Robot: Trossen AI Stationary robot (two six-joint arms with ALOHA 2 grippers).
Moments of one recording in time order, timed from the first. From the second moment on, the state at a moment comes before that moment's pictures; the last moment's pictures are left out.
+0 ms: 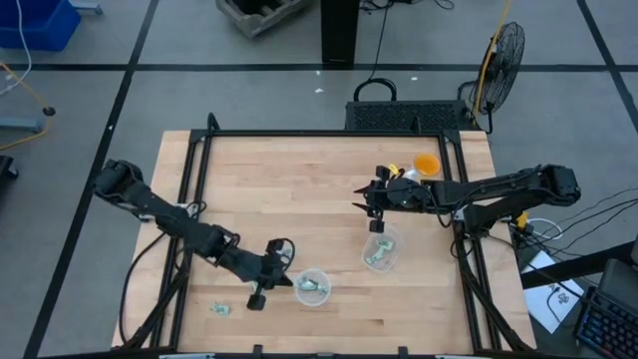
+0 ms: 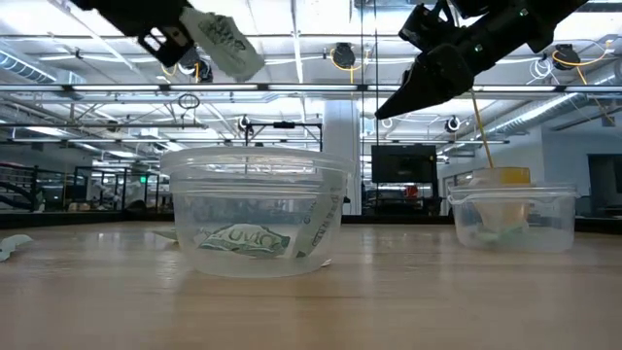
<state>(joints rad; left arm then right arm) -0.52 1.42 0.86 -0.06 -0.11 -0.26 -0.02 1.22 0.66 0.02 0.24 -0.16</state>
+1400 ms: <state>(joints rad) -0.42 1.58 0.86 0.01 -0.05 -0.37 -0.02 1.25 0.66 0.09 0.18 -0.23</state>
